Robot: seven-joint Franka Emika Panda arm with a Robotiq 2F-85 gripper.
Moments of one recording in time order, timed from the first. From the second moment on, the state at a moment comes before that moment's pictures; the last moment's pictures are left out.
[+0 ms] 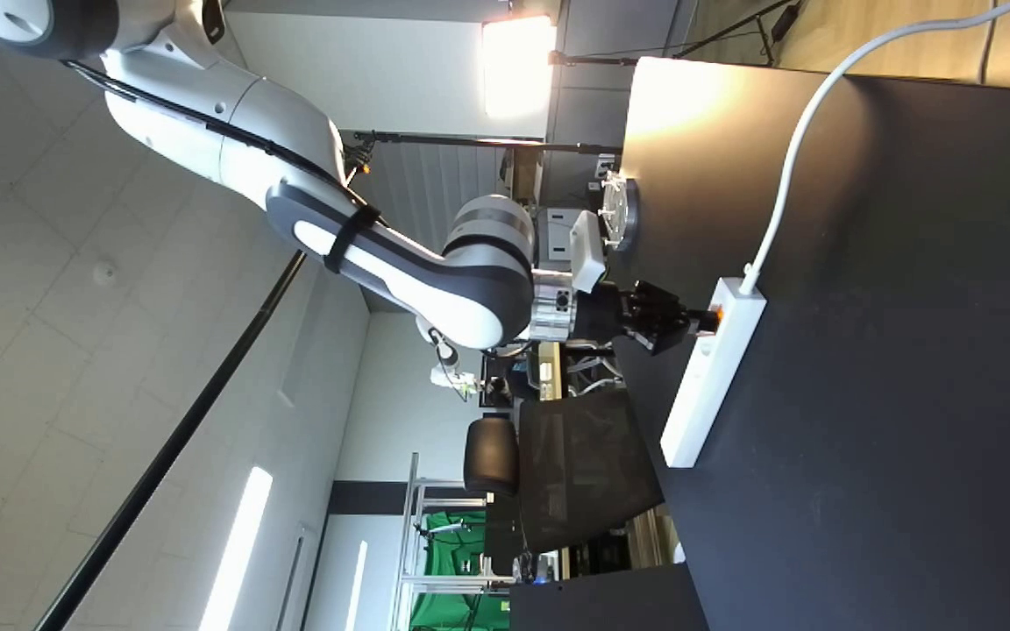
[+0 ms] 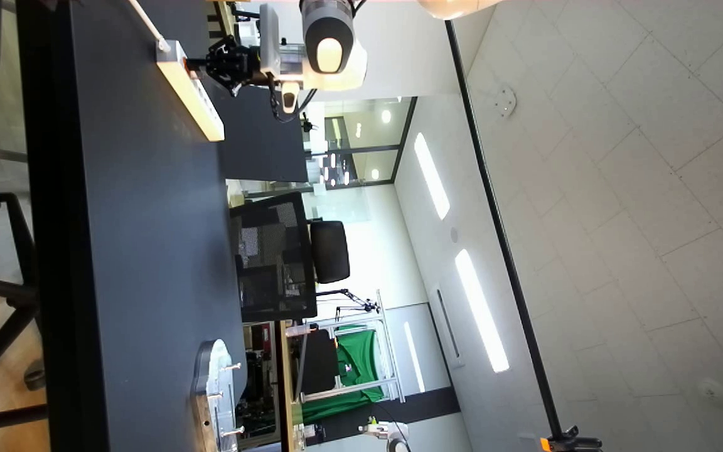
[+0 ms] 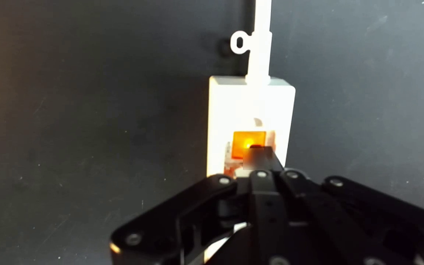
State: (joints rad) arm -0.10 0.63 0.05 -2.05 0.13 2.72 -0.20
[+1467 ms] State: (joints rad) arm 0.08 0.63 -0.09 -2.09 -0.09 2.80 -0.07
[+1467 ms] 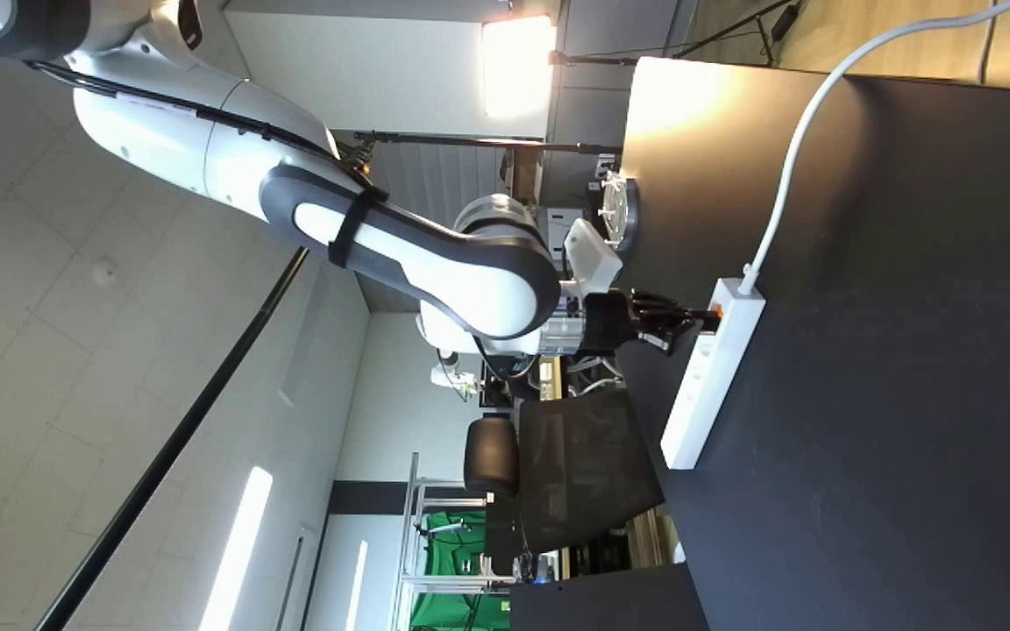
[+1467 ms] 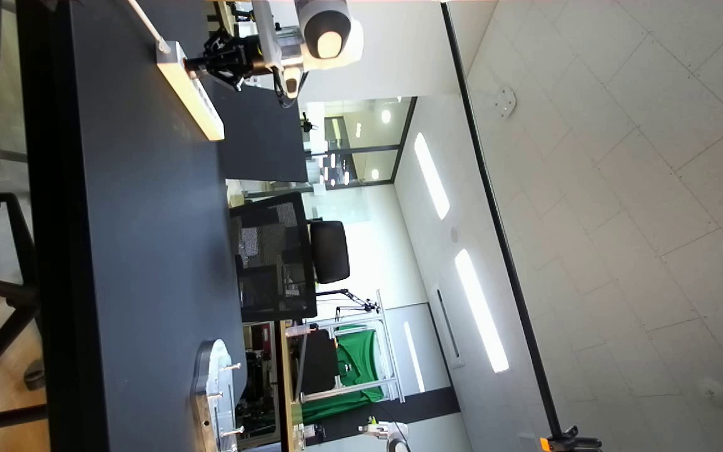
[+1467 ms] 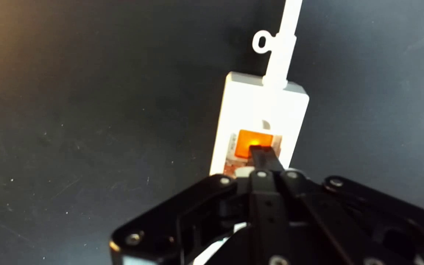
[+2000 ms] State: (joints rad) arm 0.29 0.64 -0.27 -2.13 -0.26 2.88 0.07
